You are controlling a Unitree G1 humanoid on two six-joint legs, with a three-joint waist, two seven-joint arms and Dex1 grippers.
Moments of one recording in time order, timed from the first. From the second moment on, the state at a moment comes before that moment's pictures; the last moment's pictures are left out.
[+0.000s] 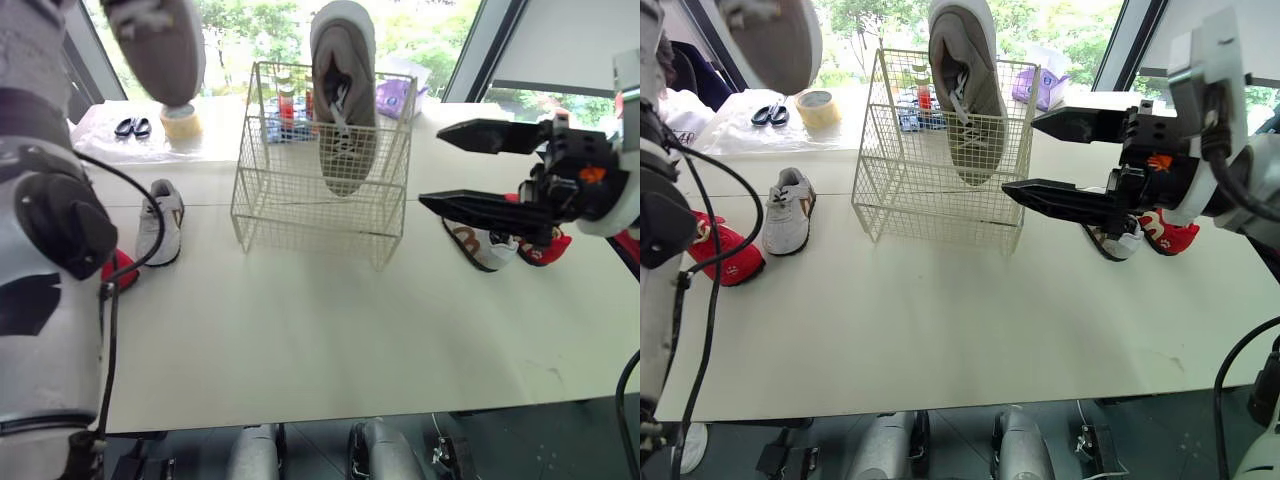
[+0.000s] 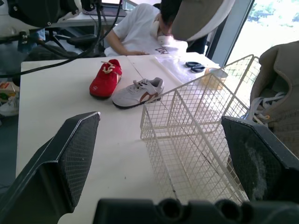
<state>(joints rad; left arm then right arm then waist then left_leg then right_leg) -1.73 0.61 0.44 1.16 -0.25 -0.07 -0.37 -0.76 -1.07 -0.37 -0.46 1.22 1.04 0.71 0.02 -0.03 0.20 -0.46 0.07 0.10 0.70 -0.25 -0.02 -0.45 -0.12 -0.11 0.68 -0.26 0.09</state>
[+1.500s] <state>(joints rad) -1.60 0.25 0.20 1.27 0.02 -0.80 0.02 -0.72 -1.08 -0.36 -0.53 1.50 0.95 0.41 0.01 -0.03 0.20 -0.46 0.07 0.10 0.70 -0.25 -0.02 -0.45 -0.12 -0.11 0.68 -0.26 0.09</state>
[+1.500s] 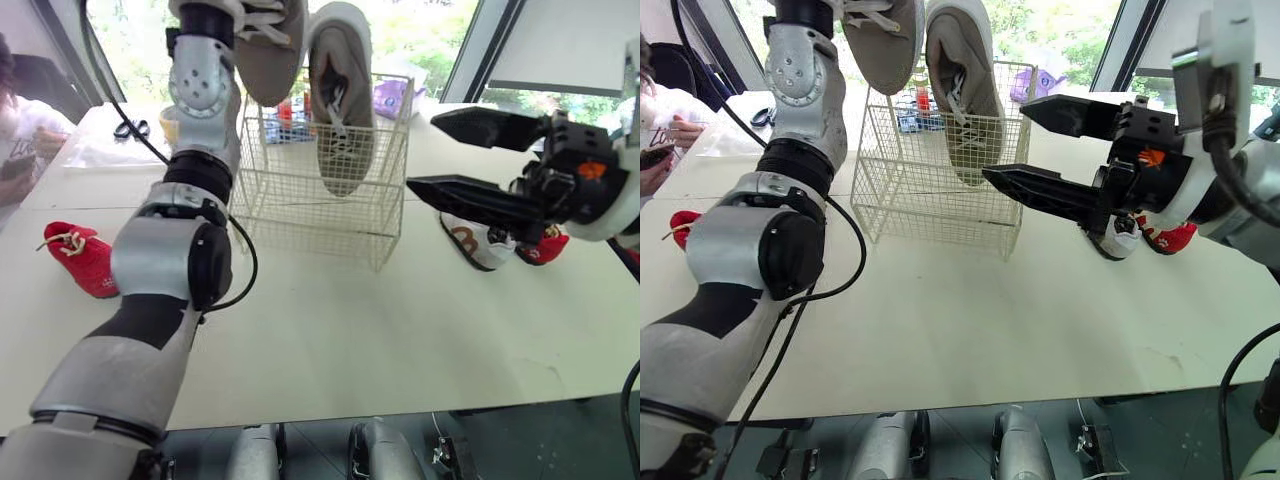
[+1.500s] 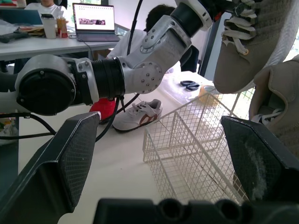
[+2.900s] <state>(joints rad) -1.62 0.48 0.26 1.17 -0.16 -0.14 -0.40 -1.04 -1.05 0.15 -0.43 1.01 0.93 0.65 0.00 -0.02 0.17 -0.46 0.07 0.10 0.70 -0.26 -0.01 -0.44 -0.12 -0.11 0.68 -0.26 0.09</state>
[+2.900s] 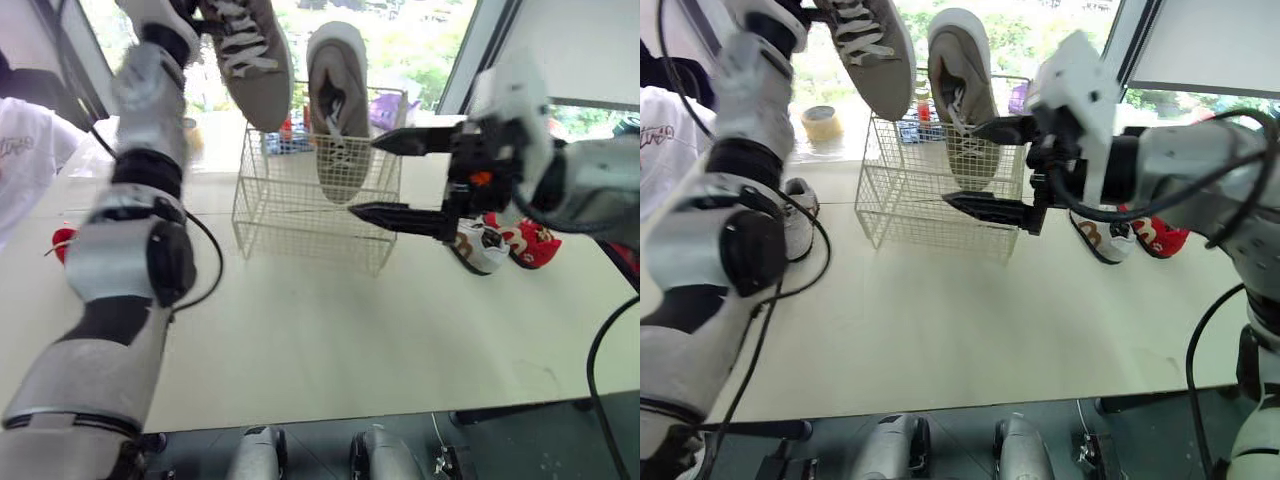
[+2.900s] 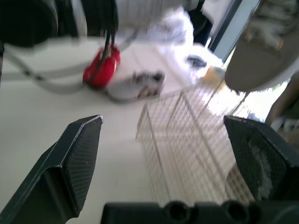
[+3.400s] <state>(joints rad) -1.46 0.62 0.23 0.71 -0.15 0.23 -0.37 -1.15 -0.79 0.59 0.17 0.27 0.53 1.20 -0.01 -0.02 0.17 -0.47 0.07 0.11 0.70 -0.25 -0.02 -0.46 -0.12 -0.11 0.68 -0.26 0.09</state>
